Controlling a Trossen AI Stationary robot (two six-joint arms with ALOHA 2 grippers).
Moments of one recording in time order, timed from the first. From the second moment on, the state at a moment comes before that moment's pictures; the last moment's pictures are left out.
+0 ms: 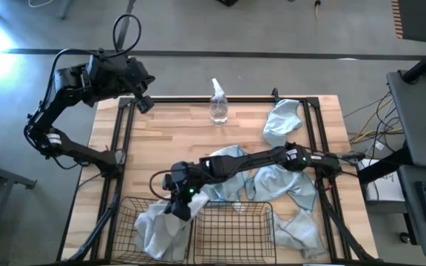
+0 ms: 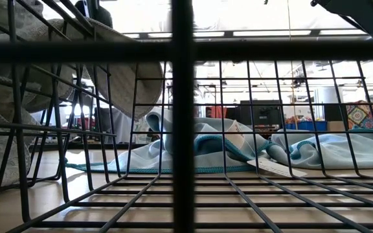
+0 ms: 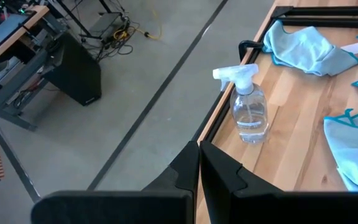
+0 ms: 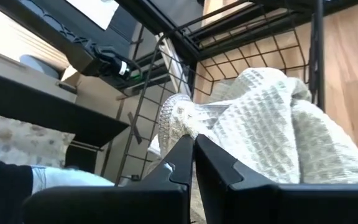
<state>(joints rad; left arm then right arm) 0.38 1.29 1.95 -1.26 -0.40 0.19 0.17 2.40 2.32 -0.42 -0.48 0.57</state>
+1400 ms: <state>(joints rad) 0.38 1.29 1.95 -1.27 -0.40 0.21 0.14 2.16 2.36 -1.45 0.01 0.34</state>
